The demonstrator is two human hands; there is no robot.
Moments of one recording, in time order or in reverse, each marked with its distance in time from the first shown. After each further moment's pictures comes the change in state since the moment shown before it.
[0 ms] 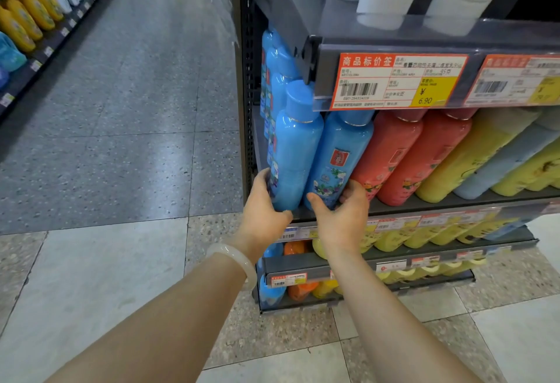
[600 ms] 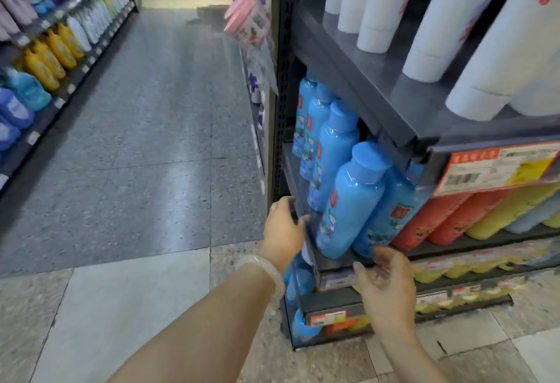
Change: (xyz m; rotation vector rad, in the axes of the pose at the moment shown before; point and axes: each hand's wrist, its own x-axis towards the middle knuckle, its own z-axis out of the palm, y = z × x) left_hand 0.063 -0.002 -0.050 0.233 -0.028 -0.068; right_hand -0.038 -0.007 0.003 -0.132 -0.038 0.040
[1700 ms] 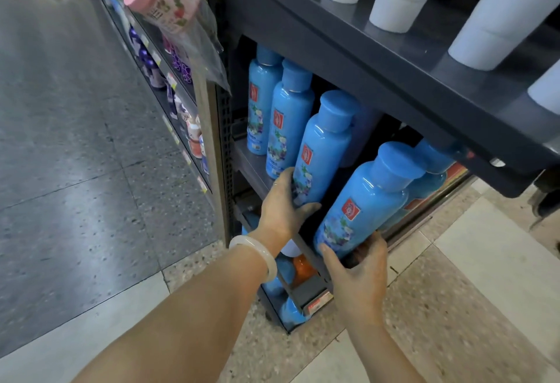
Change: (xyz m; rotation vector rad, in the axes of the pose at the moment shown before) left_hand 0.082 -0.004 0.008 -0.137 -0.393 0.334; right_hand -0.009 -0.044 0.080 0.093 0.370 0.211
